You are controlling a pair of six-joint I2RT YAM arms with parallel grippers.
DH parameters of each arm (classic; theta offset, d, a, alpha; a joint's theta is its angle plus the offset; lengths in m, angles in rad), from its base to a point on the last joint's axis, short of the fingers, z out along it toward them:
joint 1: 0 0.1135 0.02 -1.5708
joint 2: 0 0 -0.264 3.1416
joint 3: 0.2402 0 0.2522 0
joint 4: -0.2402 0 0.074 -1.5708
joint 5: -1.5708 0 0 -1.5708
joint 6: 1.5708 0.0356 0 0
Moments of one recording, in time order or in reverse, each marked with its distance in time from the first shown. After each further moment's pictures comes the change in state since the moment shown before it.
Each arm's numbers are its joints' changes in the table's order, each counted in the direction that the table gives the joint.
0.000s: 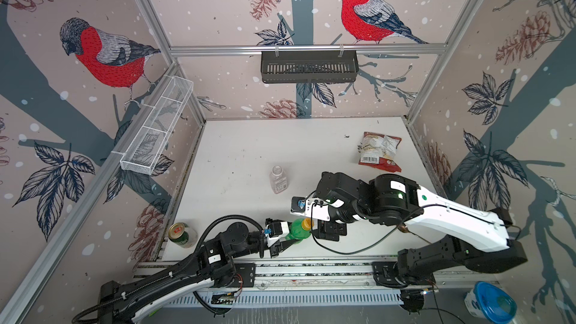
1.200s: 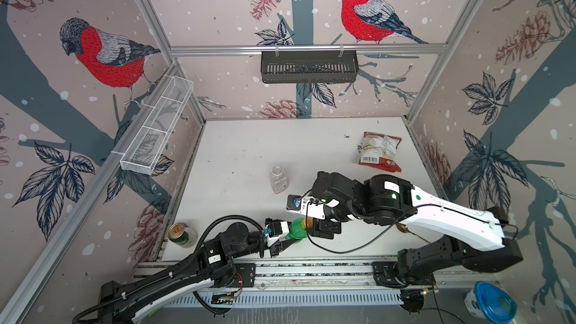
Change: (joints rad) left arm 0.000 -0.004 -0.003 0.000 0.012 0.003; right arm 0.000 0.019 -0.008 0.051 -0.030 0.007
